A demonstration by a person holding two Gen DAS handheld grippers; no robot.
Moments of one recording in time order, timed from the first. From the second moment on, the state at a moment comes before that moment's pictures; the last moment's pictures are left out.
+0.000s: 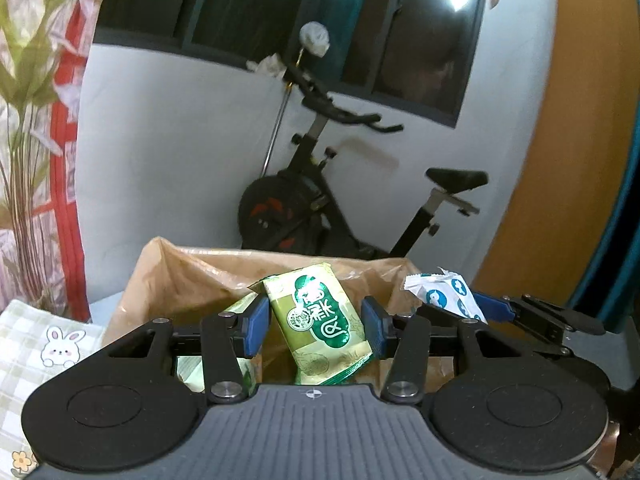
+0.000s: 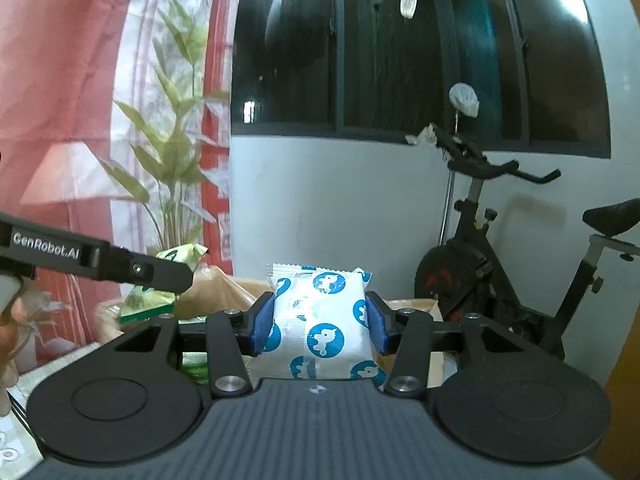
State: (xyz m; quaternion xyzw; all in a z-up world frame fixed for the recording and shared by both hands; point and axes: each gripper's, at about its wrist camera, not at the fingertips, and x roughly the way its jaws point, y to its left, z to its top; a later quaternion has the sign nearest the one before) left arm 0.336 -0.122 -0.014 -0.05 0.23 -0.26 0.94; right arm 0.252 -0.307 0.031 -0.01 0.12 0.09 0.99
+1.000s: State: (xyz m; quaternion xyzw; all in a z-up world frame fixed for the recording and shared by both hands) left arm 0.283 -0.055 -0.002 -0.02 0.22 -0.23 0.95; right arm 0.222 -0.315 0.020 0.04 0.17 0.09 0.98
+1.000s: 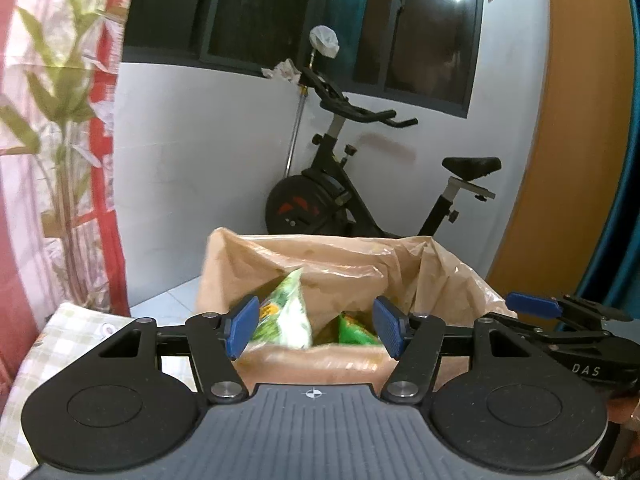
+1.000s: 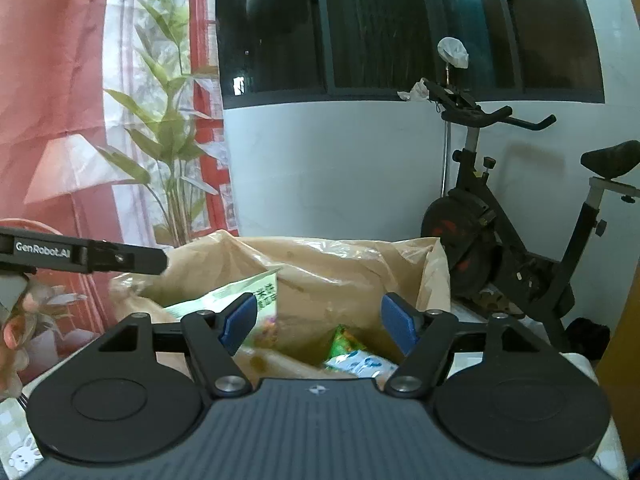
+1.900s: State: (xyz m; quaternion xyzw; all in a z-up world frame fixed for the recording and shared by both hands) left arm 0.208 -0.005 -0.122 -0.05 0.33 -0.17 0.93; right arm 0.130 -0.284 -0.081 0.01 0.25 0.12 0.96
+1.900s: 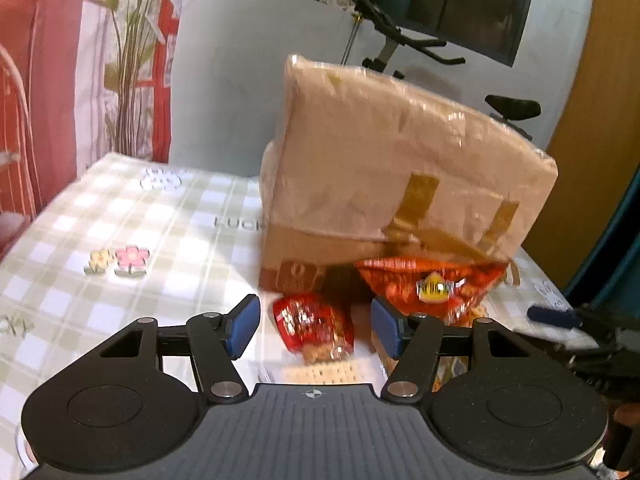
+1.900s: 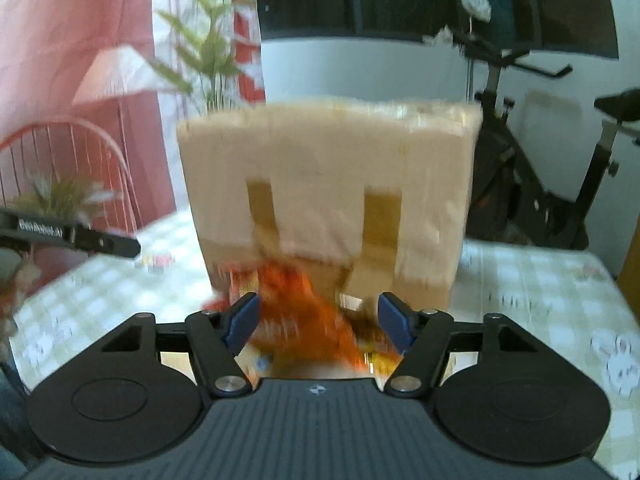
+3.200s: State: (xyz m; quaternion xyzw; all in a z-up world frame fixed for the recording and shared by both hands) left arm 0.205 -0.013 -0.174 -0.06 0.39 -0.15 0.90; right arm 0.123 -0.273 -0.158 -0.03 0.32 0.14 0.94
